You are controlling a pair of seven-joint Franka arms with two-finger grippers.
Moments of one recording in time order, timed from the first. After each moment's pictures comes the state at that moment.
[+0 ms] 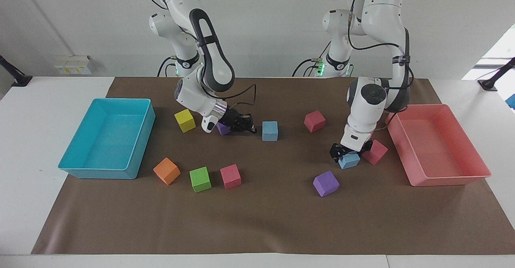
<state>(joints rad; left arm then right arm) -0.18 0.31 -0.07 -2.01 0.13 2.41 -0.46 0.47 0.23 -0.05 -2.22 1.32 2.40 -0.54</state>
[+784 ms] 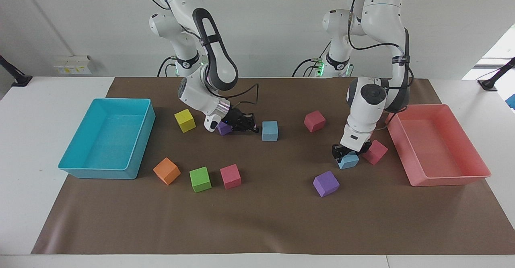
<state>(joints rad) -0.18 0.31 -0.07 -2.01 0.13 2.41 -0.46 0.49 0.23 -0.05 -2.22 1.32 2.42 -0.54</state>
